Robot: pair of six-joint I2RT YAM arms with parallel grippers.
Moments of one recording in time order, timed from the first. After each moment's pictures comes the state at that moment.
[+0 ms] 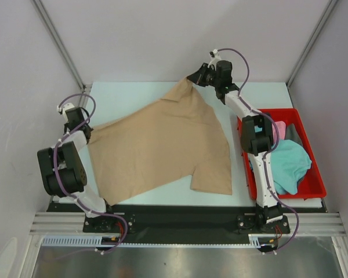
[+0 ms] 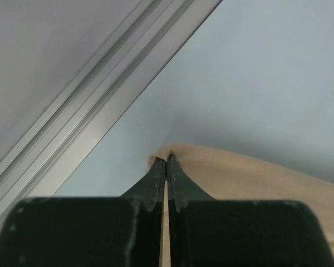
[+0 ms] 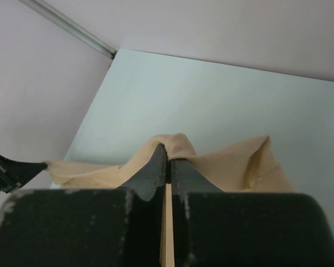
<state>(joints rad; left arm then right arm) 0.30 1.63 0.91 0.08 -0.29 -0.28 0.27 2.48 2.18 0.16 -0.51 0.60</state>
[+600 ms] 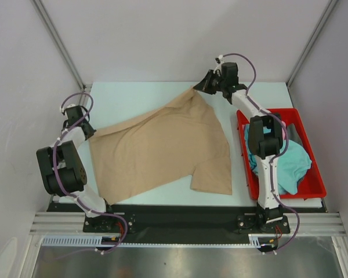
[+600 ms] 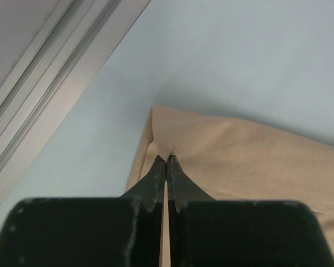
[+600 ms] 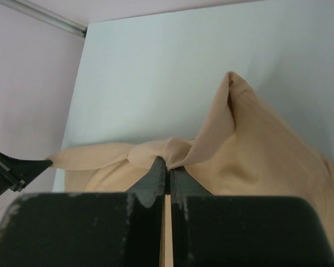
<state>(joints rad) 0.31 1.67 1.02 -0.14 -0.17 -0.32 0.24 2.35 2.04 -0.10 -0.51 0.59</state>
